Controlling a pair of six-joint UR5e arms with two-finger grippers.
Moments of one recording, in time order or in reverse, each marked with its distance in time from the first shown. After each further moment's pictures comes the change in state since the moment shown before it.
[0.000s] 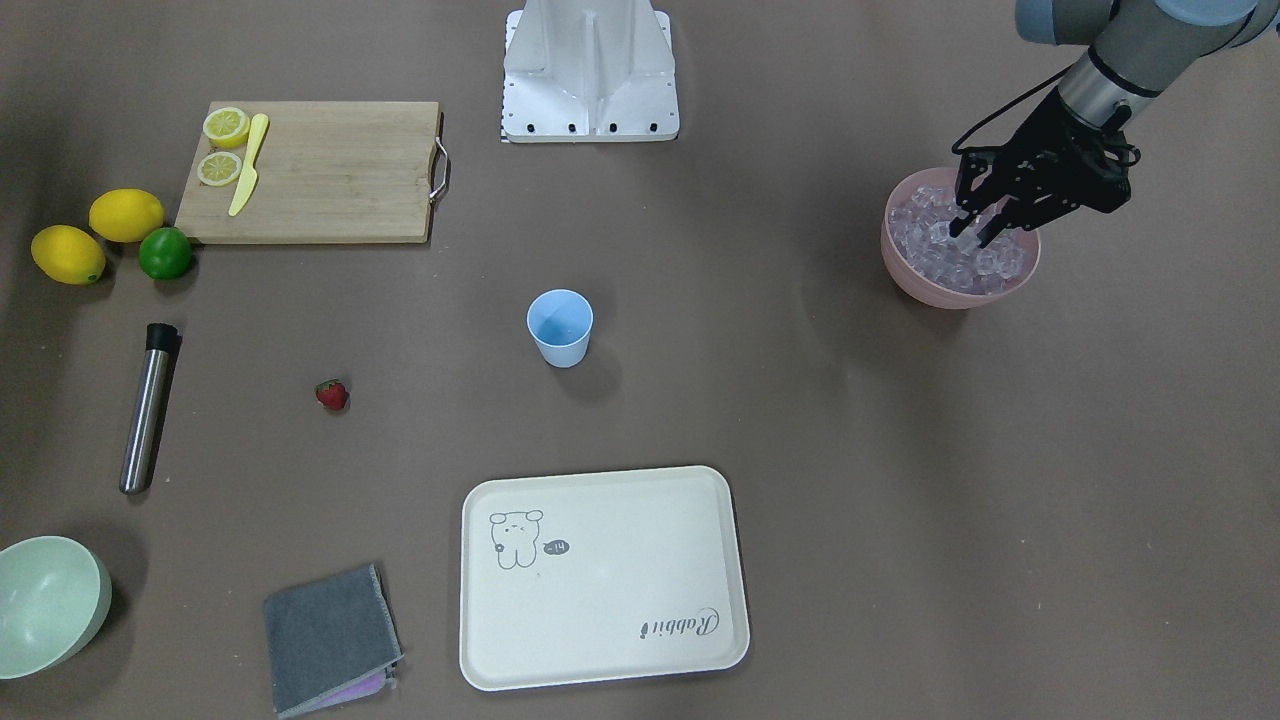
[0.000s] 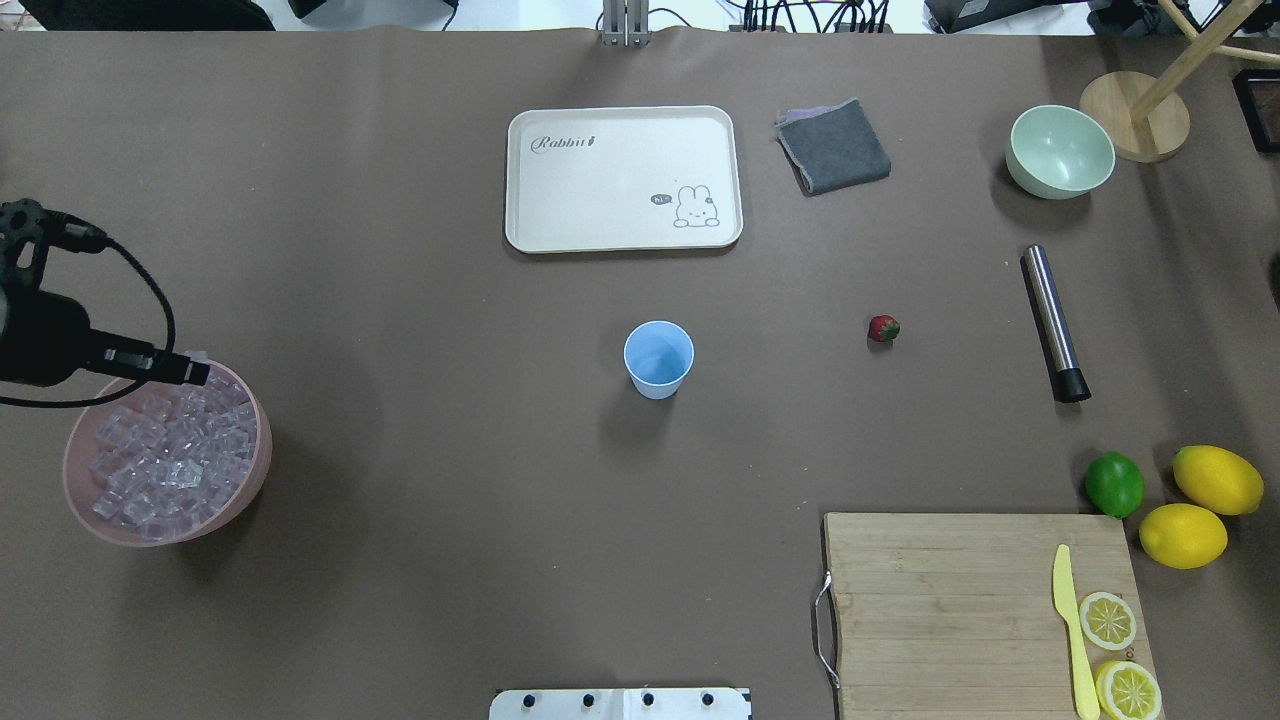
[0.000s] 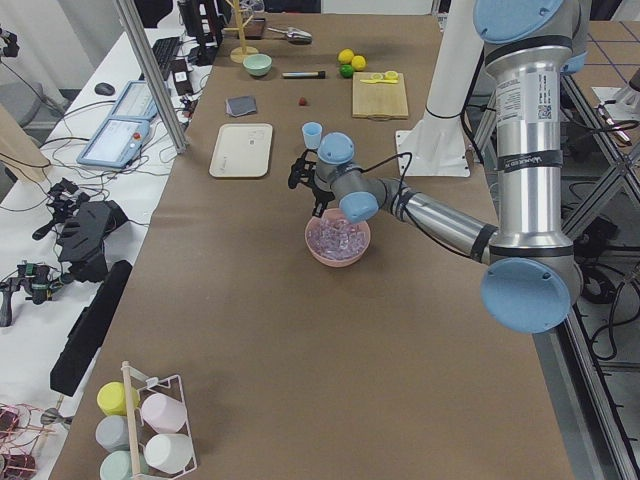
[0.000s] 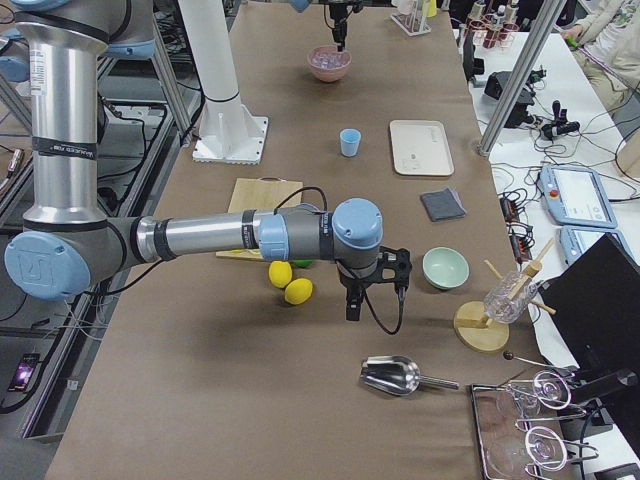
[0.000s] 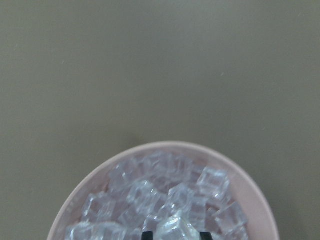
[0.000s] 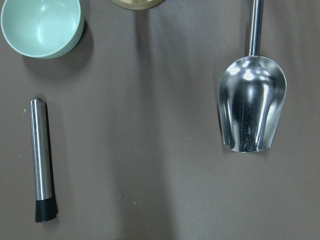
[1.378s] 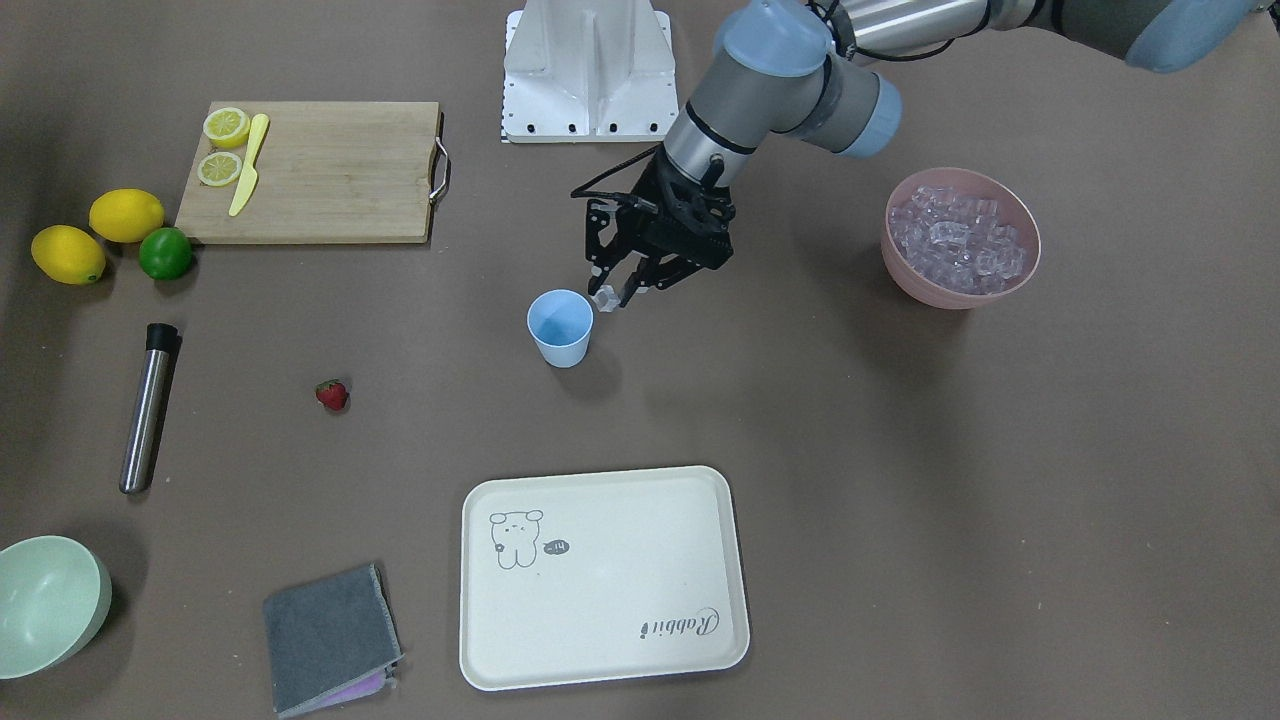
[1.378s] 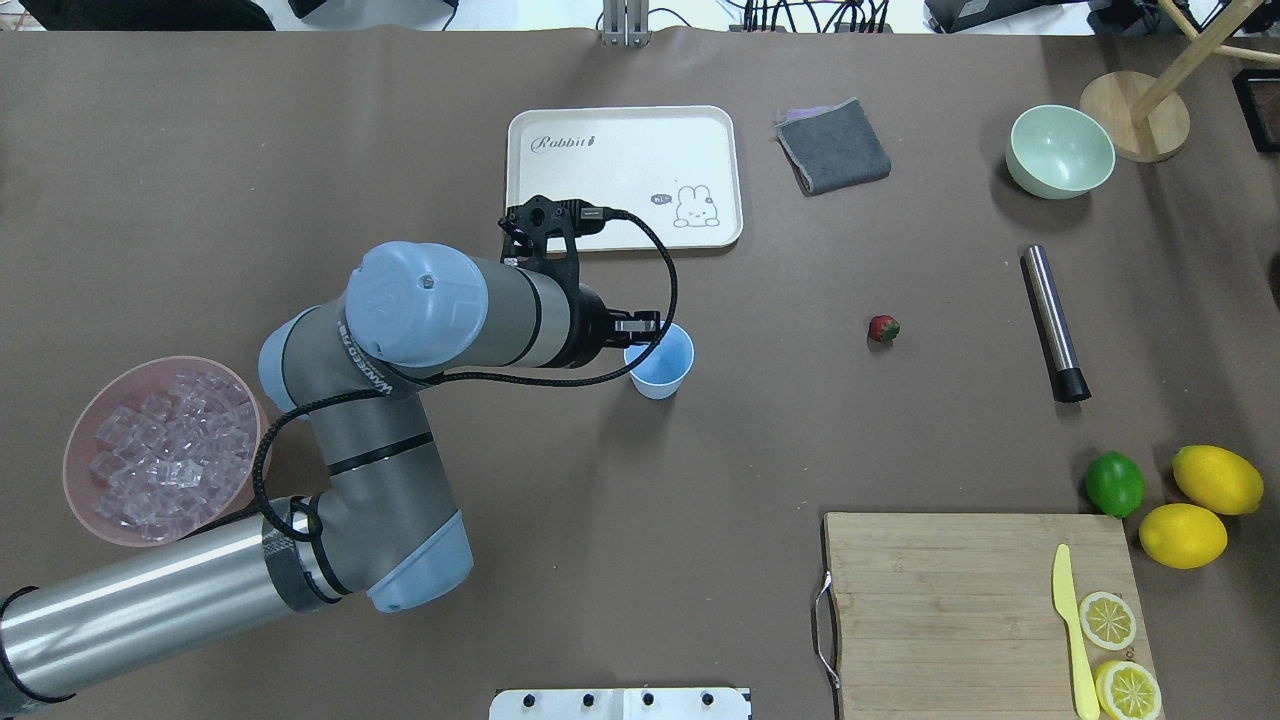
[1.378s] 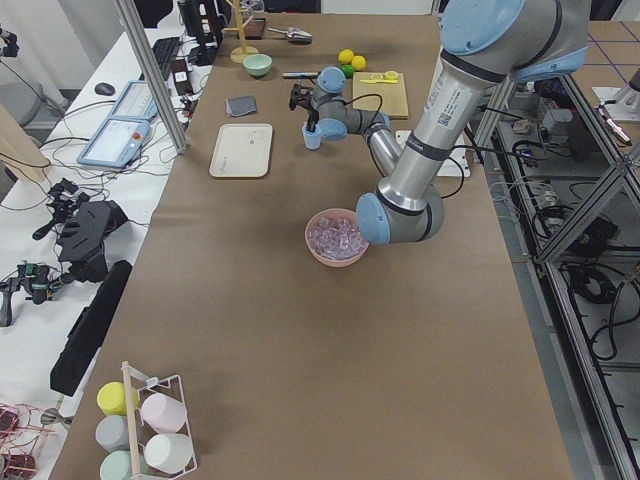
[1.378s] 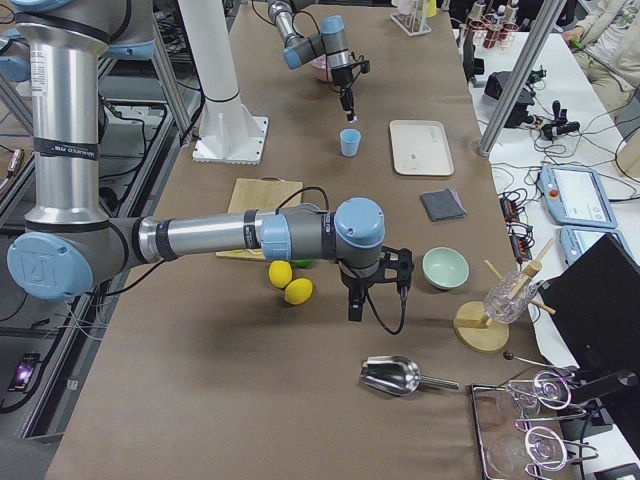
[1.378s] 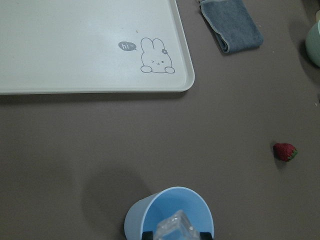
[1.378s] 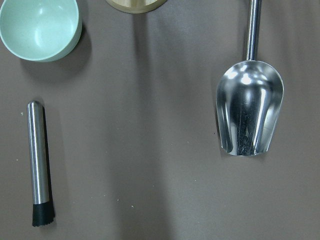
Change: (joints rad) left arm 0.375 -0.707 0.387 0.031 0.423 -0.375; right arm -0.001 0.009 -0.003 0.002 -0.013 0.005
